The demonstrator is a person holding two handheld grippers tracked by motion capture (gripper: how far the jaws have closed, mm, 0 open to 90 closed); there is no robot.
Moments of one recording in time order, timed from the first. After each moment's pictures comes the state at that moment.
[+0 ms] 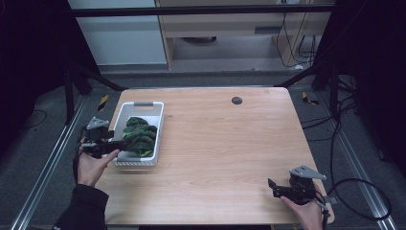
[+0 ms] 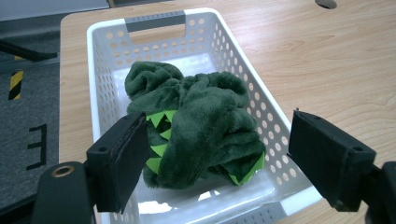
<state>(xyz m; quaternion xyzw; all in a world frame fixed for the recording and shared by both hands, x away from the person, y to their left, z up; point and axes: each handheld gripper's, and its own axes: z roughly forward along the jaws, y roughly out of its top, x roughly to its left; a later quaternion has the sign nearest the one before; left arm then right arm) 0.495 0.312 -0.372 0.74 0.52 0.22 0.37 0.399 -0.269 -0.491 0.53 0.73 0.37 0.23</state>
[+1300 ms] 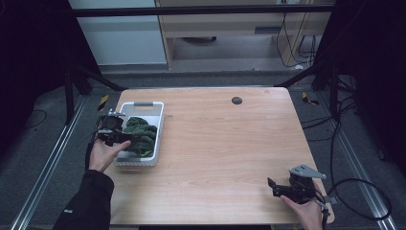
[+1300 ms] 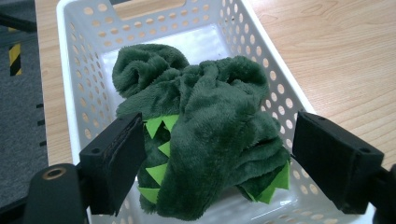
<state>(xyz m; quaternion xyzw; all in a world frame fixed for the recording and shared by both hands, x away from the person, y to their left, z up) 0.544 0.293 -0.386 0.78 0.53 0.19 0.29 0.402 -0.268 -0.490 0.52 0.73 0.38 0.23</state>
